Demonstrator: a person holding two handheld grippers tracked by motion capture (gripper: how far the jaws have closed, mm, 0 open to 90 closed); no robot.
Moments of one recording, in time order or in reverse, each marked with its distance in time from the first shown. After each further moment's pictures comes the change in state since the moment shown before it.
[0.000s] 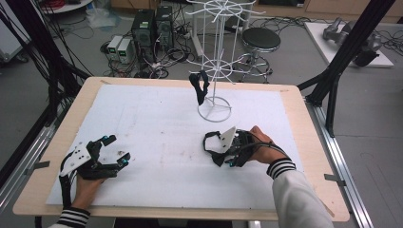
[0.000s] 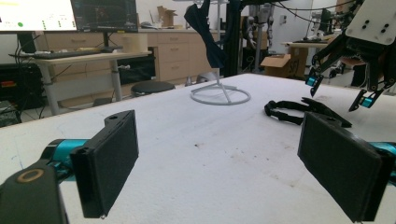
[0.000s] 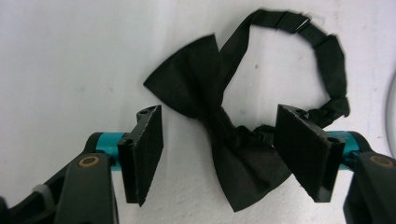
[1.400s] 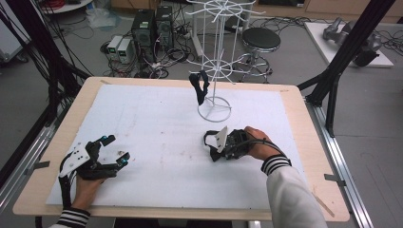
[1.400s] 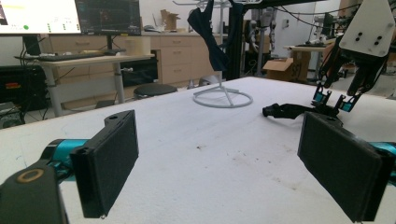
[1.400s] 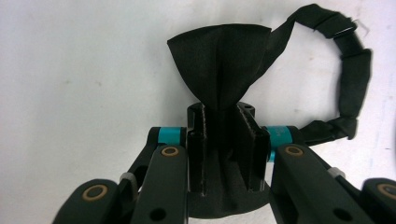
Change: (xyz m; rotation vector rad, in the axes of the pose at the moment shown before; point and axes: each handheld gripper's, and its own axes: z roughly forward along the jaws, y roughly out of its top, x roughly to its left) left arm 0.000 -0.001 -0.002 -0.017 0.012 -0.010; right arm -0.009 0.010 0.006 0.054 0.037 -0.045
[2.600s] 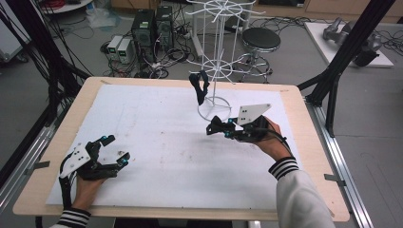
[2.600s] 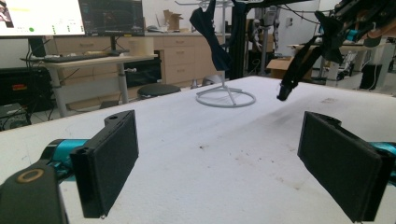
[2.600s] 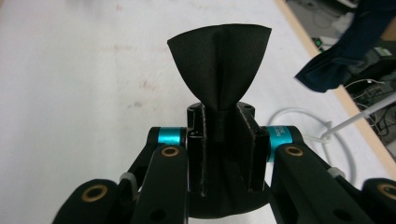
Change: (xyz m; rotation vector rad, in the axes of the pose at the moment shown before) left arm -0.002 0.000 0.000 0.001 0.015 0.013; right arm -0.003 -0.023 -0.075 -0.549 -0.272 0.333
